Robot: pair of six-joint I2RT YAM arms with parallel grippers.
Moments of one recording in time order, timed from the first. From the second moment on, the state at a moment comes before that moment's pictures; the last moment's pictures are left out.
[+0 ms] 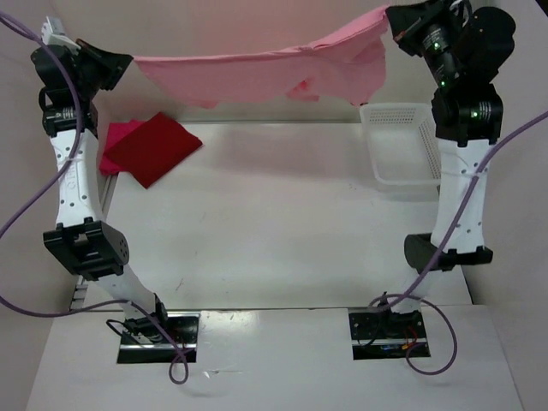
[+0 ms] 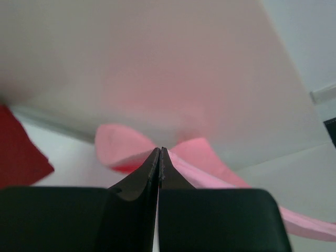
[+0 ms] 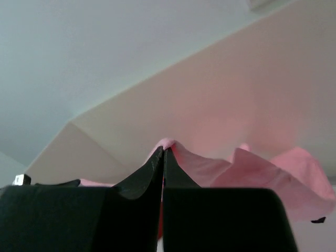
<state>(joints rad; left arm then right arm) 0.29 1.75 2.05 -0.27 0.41 -0.82 0.07 1.79 2.64 -0.62 -0.15 0.68</state>
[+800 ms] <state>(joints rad) 0.30 1.24 0.80 -0.31 0.37 -0.61 0.04 1.04 0.89 -0.71 -0.21 0.66</state>
